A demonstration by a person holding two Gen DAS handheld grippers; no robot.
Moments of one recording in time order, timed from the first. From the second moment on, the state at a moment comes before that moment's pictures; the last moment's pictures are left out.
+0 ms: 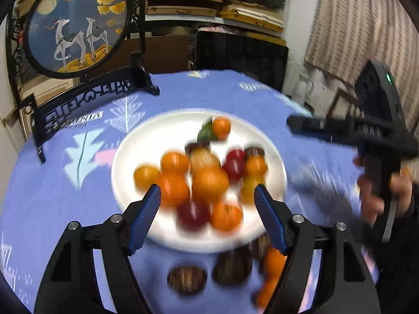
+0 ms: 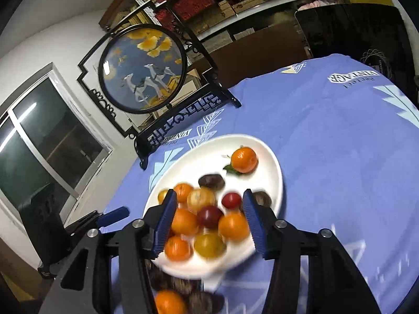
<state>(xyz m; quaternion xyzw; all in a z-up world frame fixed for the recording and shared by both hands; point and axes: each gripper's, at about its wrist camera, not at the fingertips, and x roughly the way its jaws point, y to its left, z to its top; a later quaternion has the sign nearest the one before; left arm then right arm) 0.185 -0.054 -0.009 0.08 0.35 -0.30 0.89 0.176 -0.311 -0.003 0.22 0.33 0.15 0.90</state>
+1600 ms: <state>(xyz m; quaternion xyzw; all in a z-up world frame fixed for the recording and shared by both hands) 0.172 -0.004 -0.020 0.02 0.36 -0.24 0.90 0.098 -0.226 0.018 0.07 0.37 0.19 0.91</state>
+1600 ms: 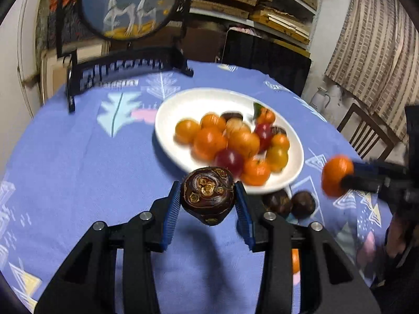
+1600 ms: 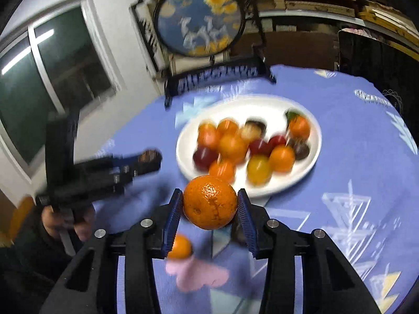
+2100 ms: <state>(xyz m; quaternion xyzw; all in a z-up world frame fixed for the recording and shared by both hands) 0.262 -0.060 -0.014 0.00 0.39 -0.23 0.89 0.222 -0.265 0.010 0.14 0.35 0.14 0.92</state>
